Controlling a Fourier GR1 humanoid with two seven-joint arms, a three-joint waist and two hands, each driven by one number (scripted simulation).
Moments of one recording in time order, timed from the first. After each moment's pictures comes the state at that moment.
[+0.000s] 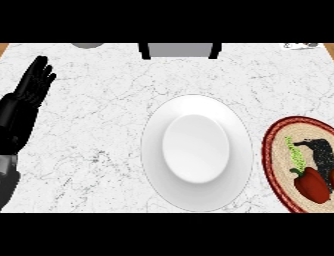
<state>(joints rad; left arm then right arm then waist) -0.25 0.50 -0.12 -1.60 0.26 0.15 0.06 0.63 -1.00 -0.16 -1.98 0.27 0.01 -0.18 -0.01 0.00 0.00</state>
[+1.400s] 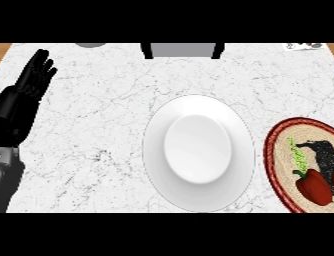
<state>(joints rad) -0.29 0.39 -0.01 -1.59 0.16 0.04 0.11 0.23 -0.73 -0.04 -1.55 0.72 0.19 -0.05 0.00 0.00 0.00</state>
